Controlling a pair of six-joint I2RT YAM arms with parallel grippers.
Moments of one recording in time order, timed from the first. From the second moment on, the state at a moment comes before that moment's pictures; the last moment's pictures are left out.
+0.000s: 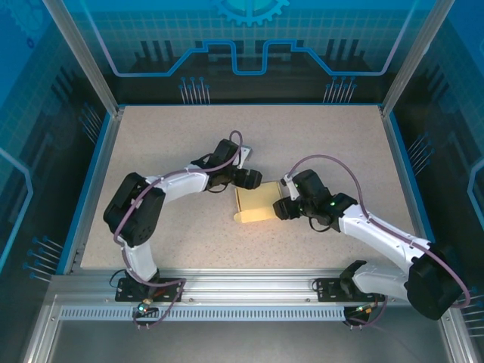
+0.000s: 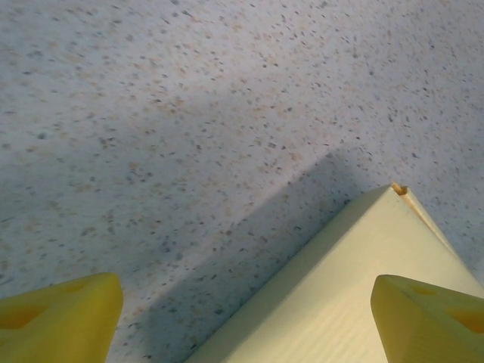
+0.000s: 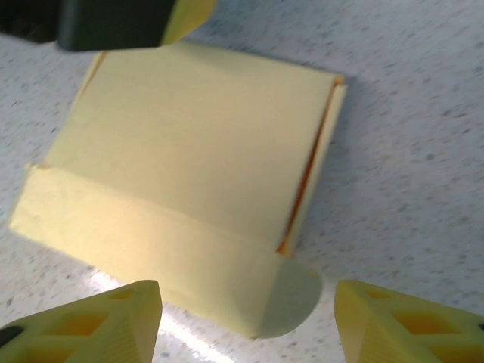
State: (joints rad) left arm -0.54 1.83 1.16 -0.18 0.21 -0.26; right arm 0.62 1.16 0.72 -0.47 -0.04 0.21
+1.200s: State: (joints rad) left arm -0.50 1.78 1.01 -0.27 0.46 -0.27; right arm 0.46 1.40 0.81 -0.44 -0.38 0.16
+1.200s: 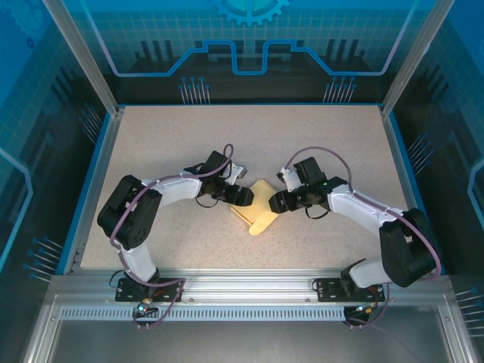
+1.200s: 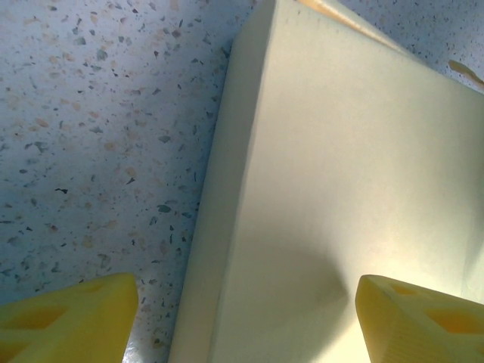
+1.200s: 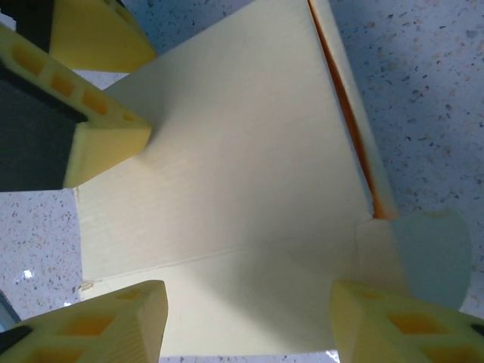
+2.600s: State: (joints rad) left arm -0.51 1.77 0.94 -0.13 0.44 -0.38; right arm 0.46 1.41 0.41 0.21 -0.46 0.66
